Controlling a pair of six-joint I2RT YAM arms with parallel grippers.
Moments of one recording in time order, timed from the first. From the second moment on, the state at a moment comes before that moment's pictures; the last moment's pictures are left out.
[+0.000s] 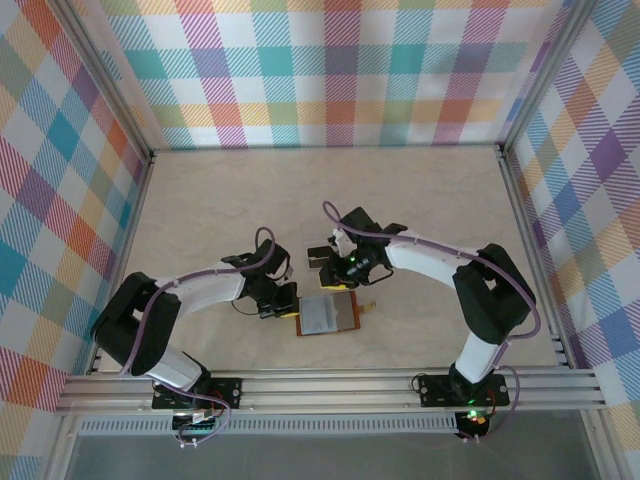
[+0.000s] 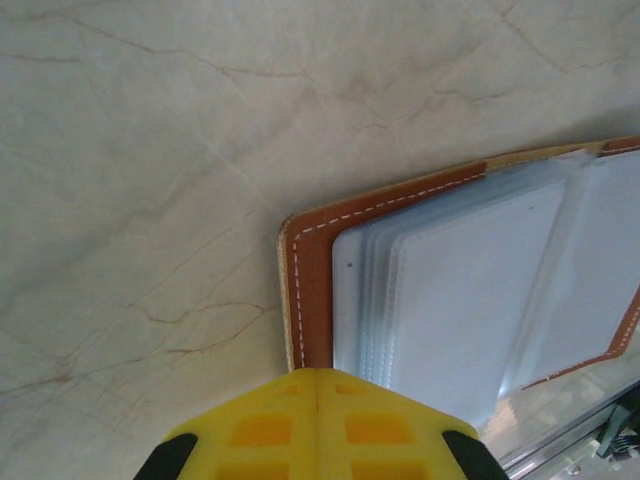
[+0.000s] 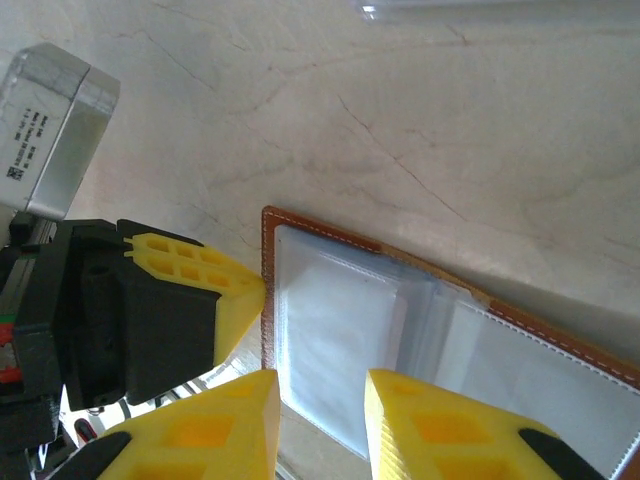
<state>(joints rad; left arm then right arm) -0.61 1.53 0.74 -0.49 0.42 -0.73 0.70 1.72 1.10 -0.53 -0.57 0.61</state>
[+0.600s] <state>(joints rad) -0.61 1.55 0.72 -0.46 0.44 -0.73 0.85 1.81 1.05 -0.44 -0.57 0.78</state>
